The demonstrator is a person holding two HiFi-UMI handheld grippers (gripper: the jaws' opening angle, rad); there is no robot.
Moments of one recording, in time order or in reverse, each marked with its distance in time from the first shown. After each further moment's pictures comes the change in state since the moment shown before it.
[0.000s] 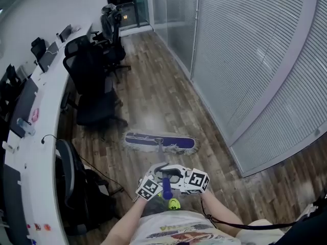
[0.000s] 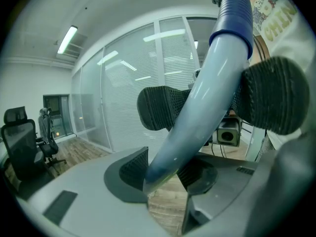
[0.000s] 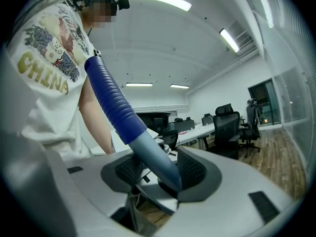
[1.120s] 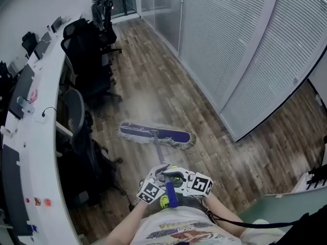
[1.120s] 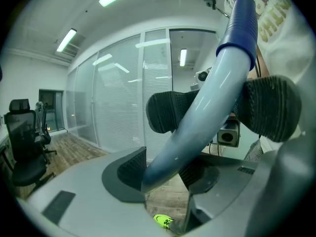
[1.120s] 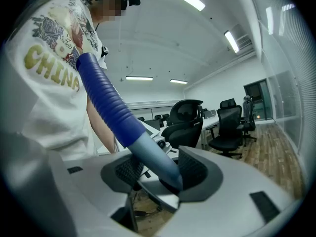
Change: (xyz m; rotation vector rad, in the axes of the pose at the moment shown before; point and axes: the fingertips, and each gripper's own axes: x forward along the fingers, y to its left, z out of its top) left arm -0.204 -0.298 -0.068 -0.030 -0.033 -0.099; right arm 0.014 0.356 -0.074 0.027 0.061 -0.086
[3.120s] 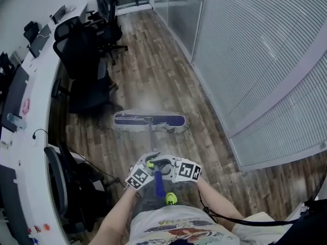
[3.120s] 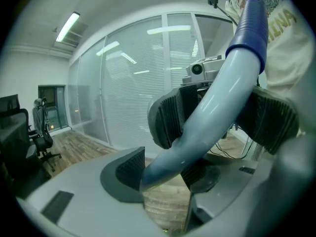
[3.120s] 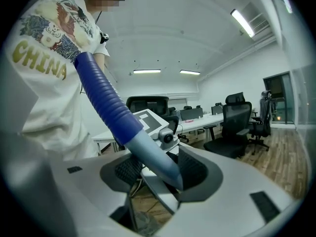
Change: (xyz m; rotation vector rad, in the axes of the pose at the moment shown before) left arm 0.209 0.423 0.032 -0.007 0.087 0.033; right arm 0.067 -0.453 0.058 -0.082 0.100 0.216
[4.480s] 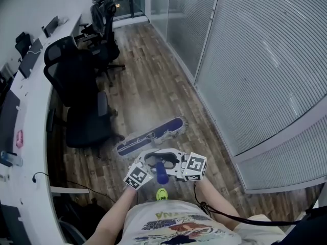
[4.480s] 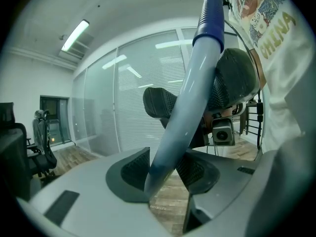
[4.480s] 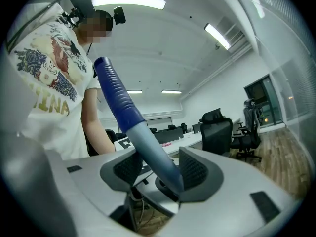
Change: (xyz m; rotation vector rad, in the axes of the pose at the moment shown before) left arm 0.016 0.370 0.086 0.056 -0.166 0.029; right arm 0.061 -0.356 0.153 0.084 -0.250 -0.133
